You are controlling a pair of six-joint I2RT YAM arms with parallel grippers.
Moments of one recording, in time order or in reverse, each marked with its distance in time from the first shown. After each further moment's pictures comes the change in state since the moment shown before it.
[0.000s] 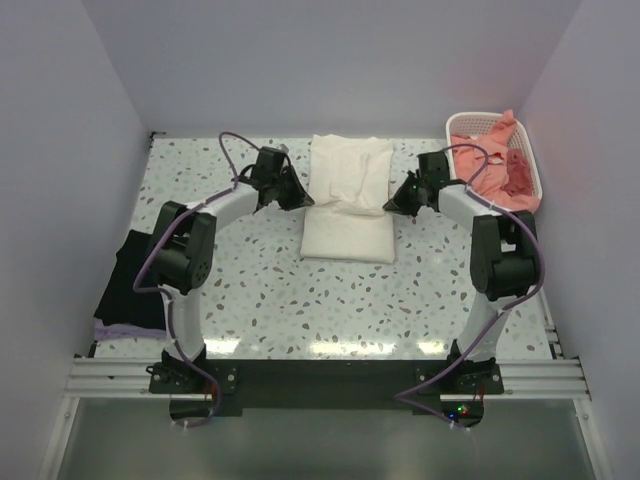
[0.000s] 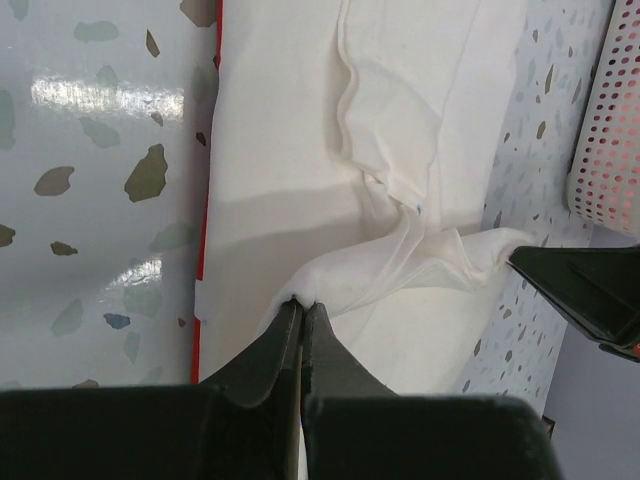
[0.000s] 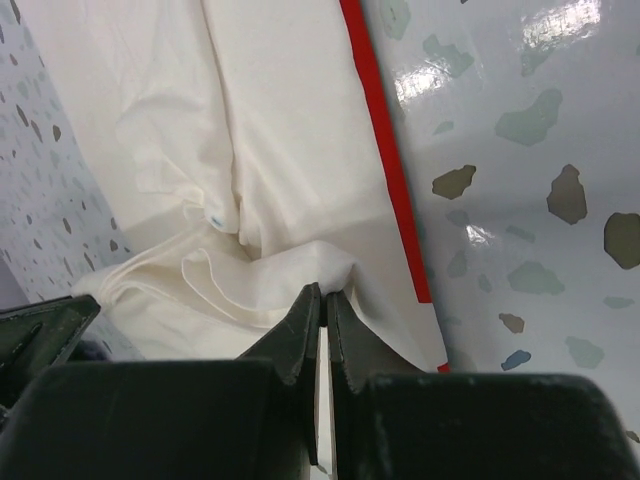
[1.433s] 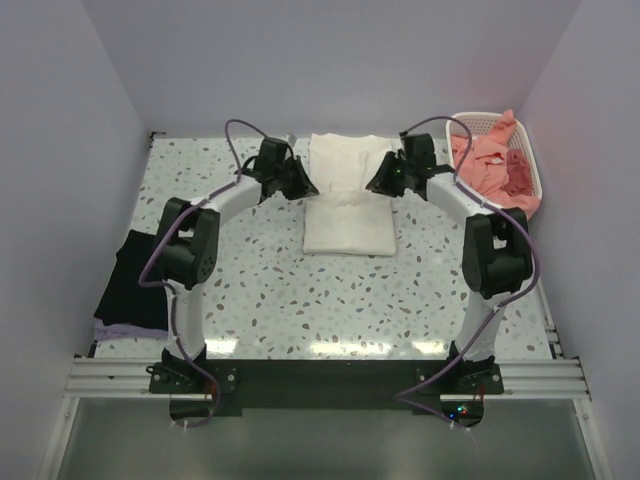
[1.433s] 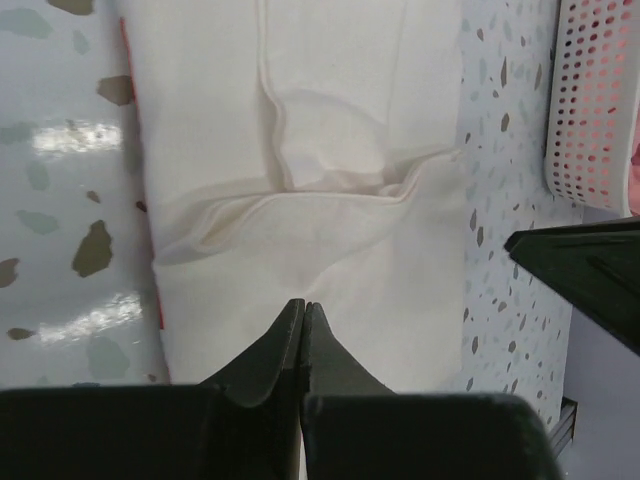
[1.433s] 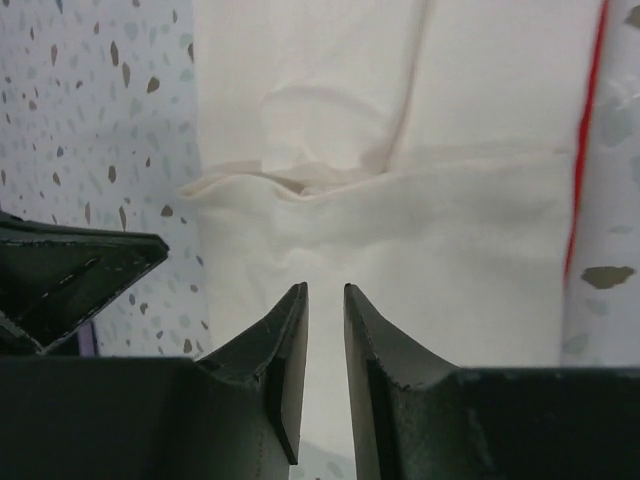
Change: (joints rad) left arm 0.016 0.062 0.113 0.007 0.053 0.099; right arm 0.064 0.038 0.175 0.012 -0.023 -0.171
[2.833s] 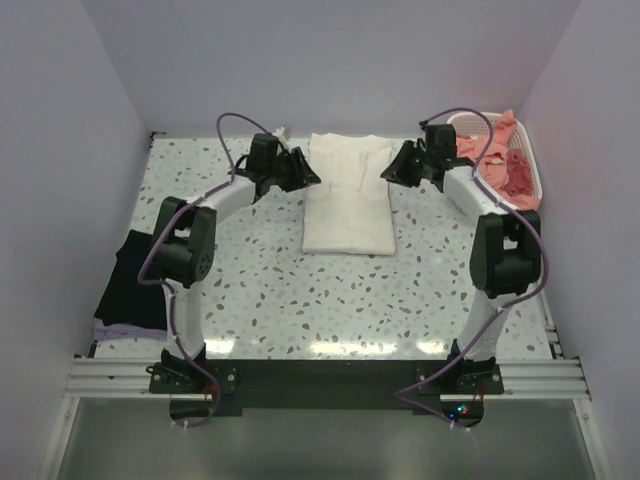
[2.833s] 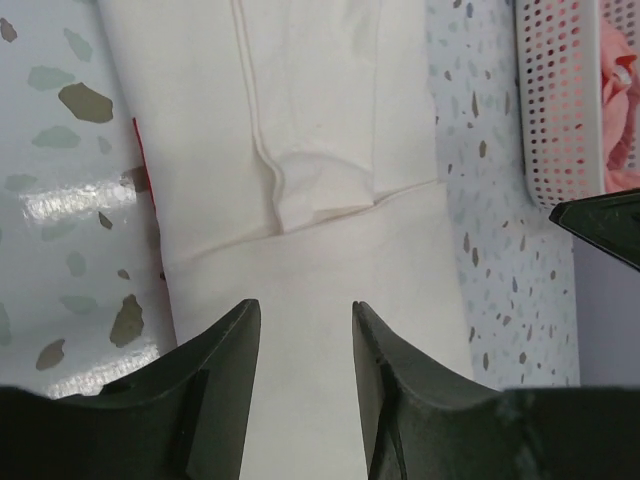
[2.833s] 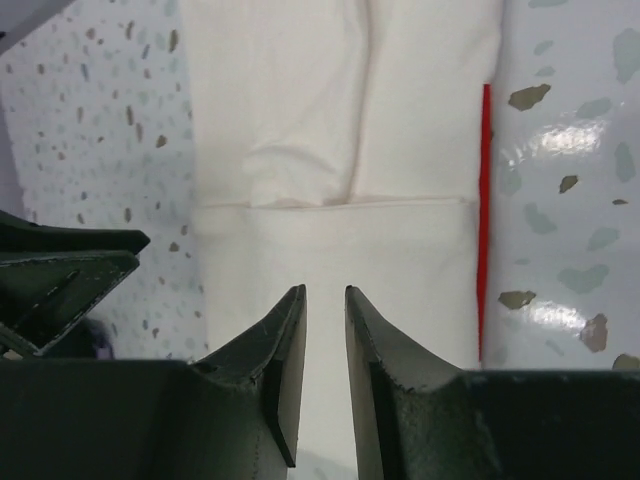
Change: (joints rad) left arm 0.027 0.043 0.014 0.140 0.064 0.074; right arm -0.078 0.051 0.092 -0.044 -0.056 -0.029
